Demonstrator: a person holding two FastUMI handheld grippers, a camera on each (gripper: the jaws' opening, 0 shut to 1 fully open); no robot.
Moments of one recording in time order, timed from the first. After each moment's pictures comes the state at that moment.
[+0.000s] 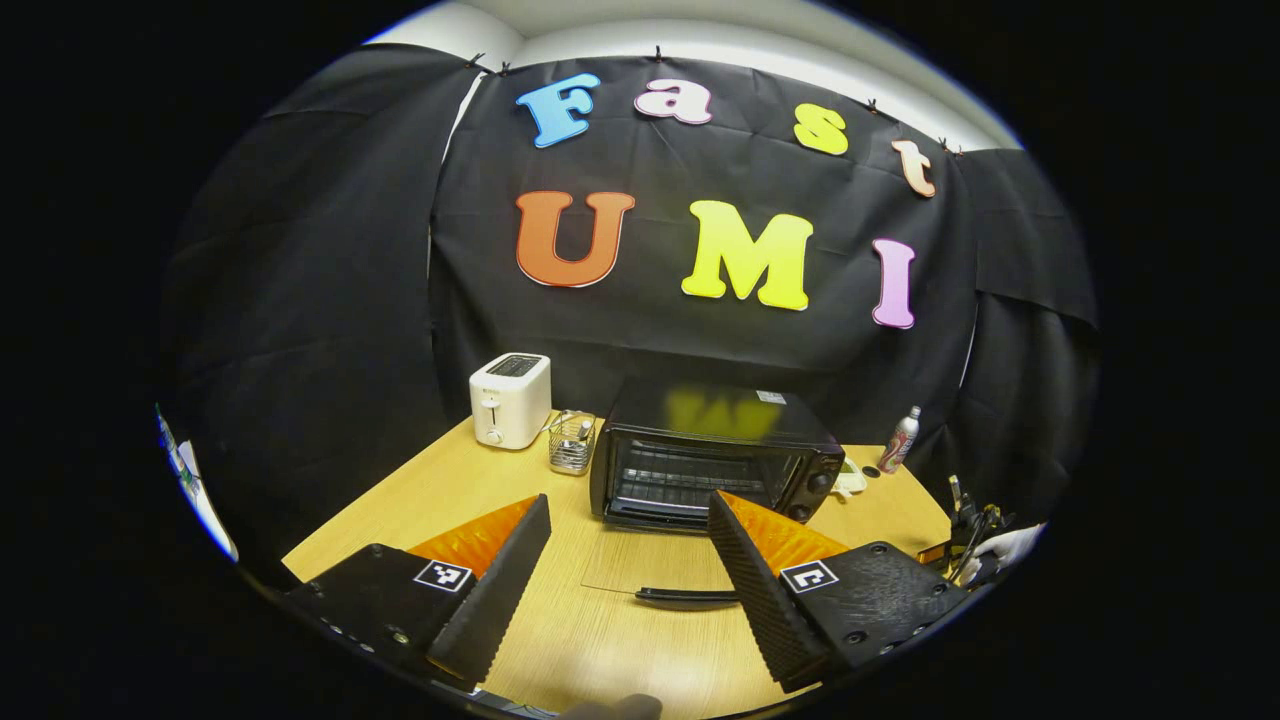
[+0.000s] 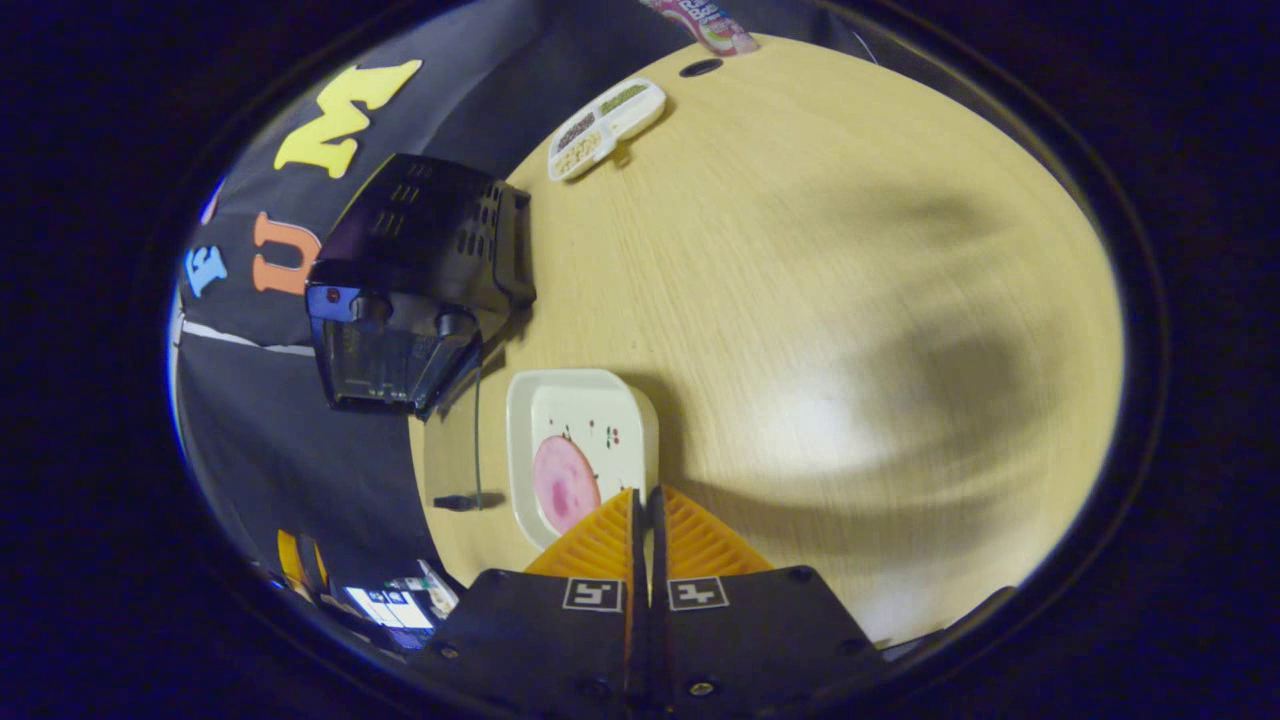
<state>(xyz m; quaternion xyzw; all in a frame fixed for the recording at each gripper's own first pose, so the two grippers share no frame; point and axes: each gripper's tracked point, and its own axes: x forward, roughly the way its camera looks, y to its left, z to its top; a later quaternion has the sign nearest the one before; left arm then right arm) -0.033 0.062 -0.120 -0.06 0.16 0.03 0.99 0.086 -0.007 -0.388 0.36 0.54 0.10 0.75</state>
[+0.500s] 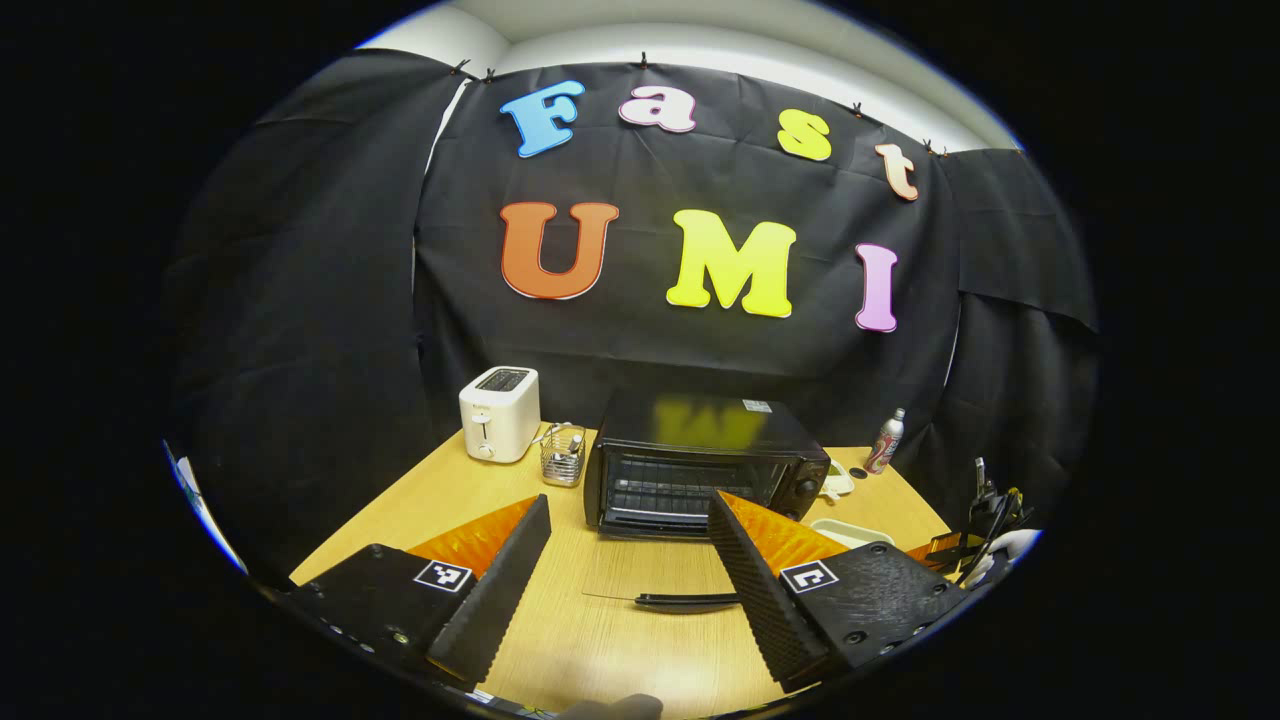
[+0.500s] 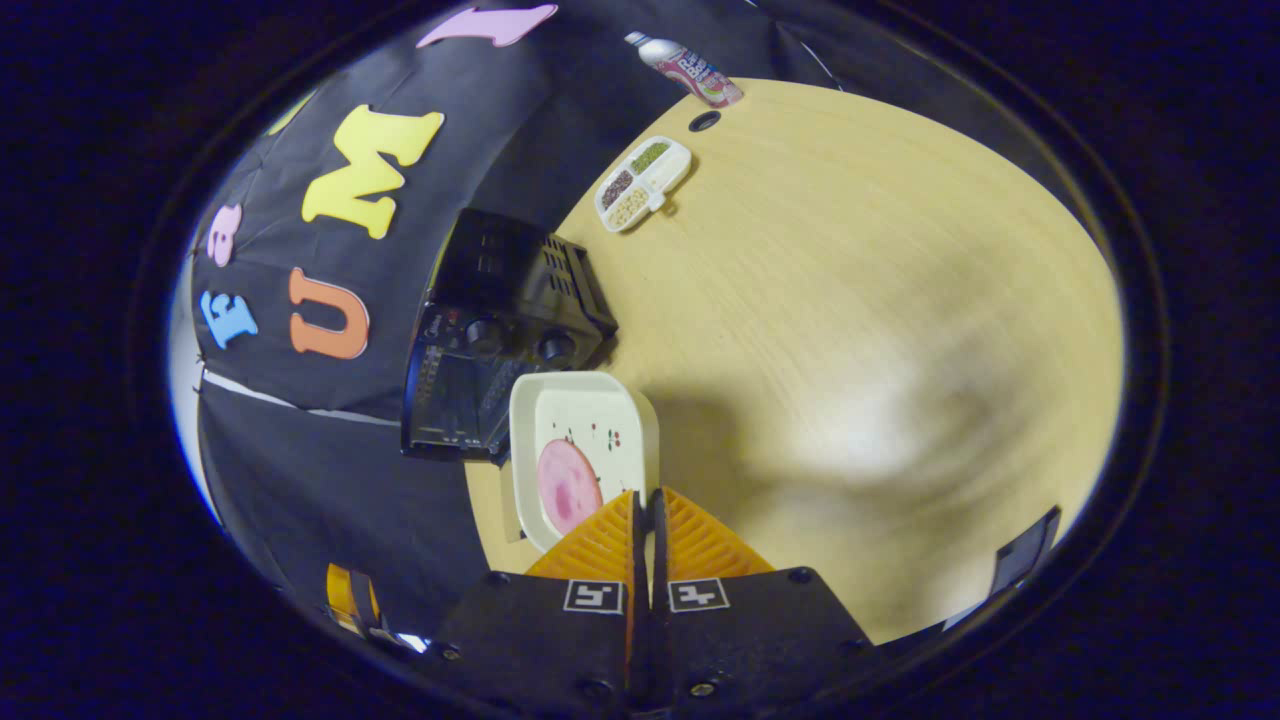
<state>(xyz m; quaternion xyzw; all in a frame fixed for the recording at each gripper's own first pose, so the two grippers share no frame) -0.035 0.074 -0.098 -0.05 0.15 0.01 0.99 0.069 0.068 -0.317 0.46 0.44 0.07 0.77</state>
